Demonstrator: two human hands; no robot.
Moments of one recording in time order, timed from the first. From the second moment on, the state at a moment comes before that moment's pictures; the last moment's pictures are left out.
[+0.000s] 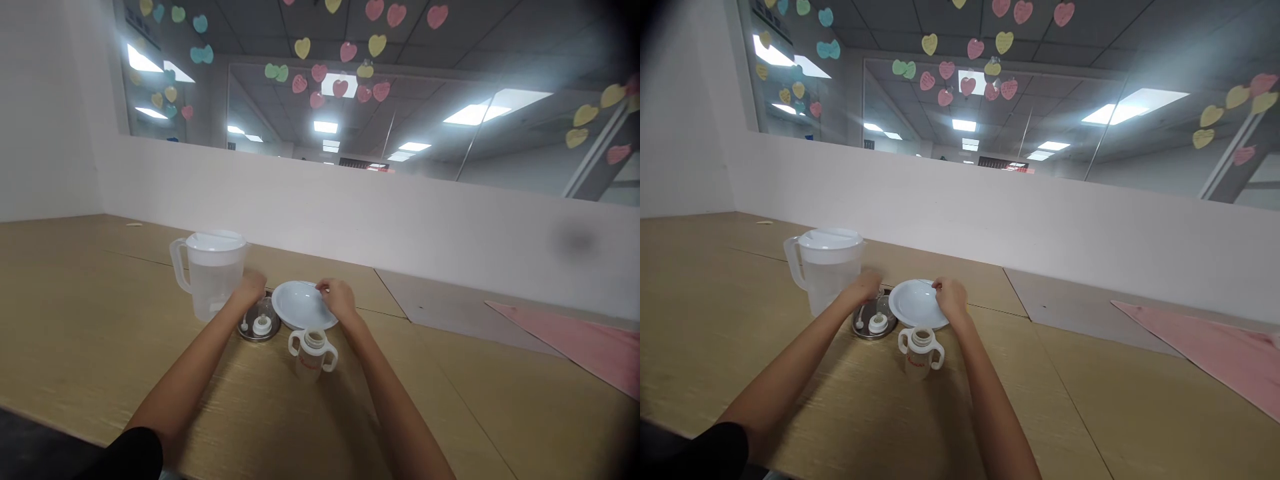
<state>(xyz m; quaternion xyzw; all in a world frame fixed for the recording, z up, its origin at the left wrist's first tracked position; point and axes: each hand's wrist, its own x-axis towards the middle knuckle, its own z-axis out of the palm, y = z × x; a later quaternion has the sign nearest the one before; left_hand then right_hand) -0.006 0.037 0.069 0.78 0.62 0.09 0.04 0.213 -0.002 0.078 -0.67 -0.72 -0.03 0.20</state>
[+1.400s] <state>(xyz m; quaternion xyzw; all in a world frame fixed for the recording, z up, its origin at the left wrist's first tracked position) 0.061 0.010 0.079 0.78 0.33 0.38 0.37 0.200 -0.033 0.097 -0.37 -0.71 0.15 0.58</state>
